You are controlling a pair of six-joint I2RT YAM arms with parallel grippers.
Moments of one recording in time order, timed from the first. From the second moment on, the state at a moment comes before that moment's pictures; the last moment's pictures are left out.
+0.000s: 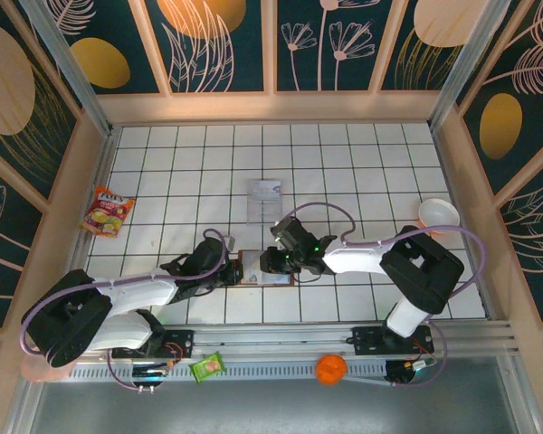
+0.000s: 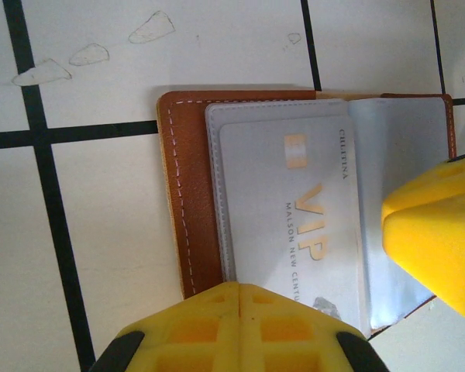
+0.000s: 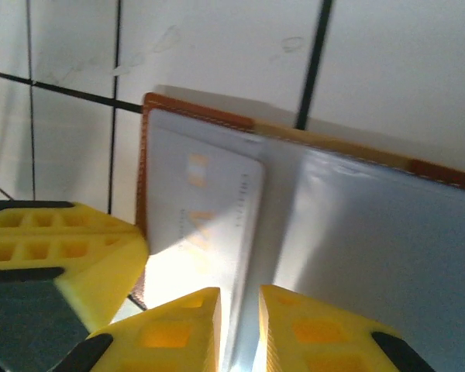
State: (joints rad) left arm -0.78 1.26 0.33 0.08 0.12 -0.78; right arm 0.93 1.64 0.73 0.02 -0.26 0.86
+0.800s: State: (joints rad) left arm -0.78 1.26 0.33 0.09 0.13 -0.78; right arm 0.91 1.69 0.72 0.11 -0.31 0.91
